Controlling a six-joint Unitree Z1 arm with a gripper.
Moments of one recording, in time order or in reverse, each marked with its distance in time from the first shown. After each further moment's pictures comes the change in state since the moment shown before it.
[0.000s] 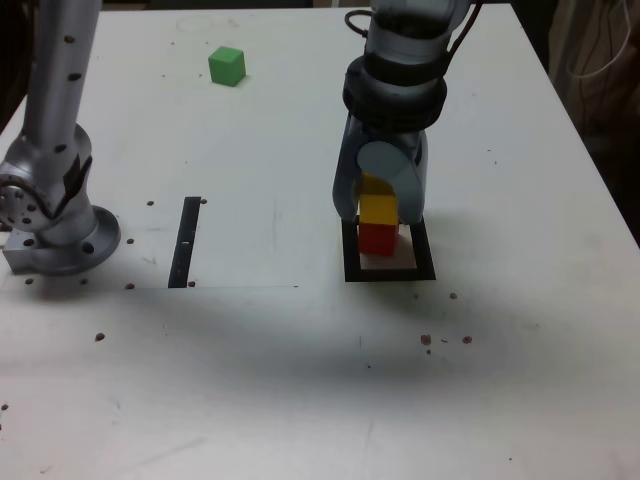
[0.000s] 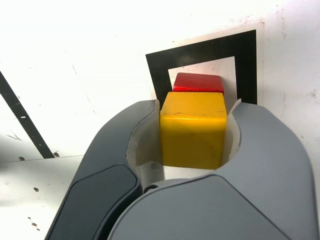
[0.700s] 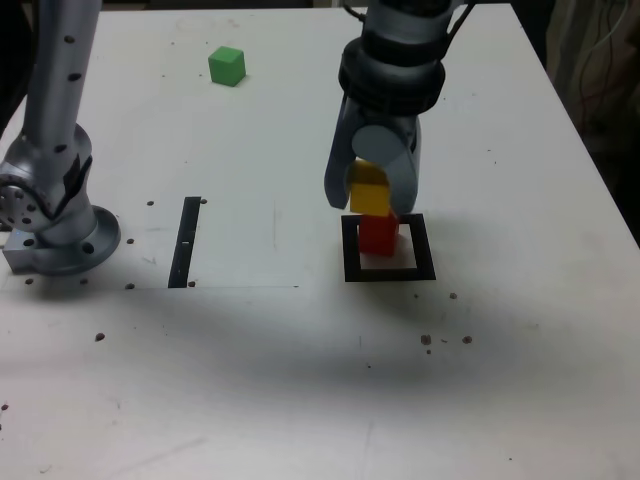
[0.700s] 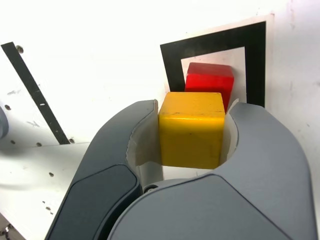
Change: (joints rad) arm -0.001 0.000 -0.062 0.095 -0.019 -0.003
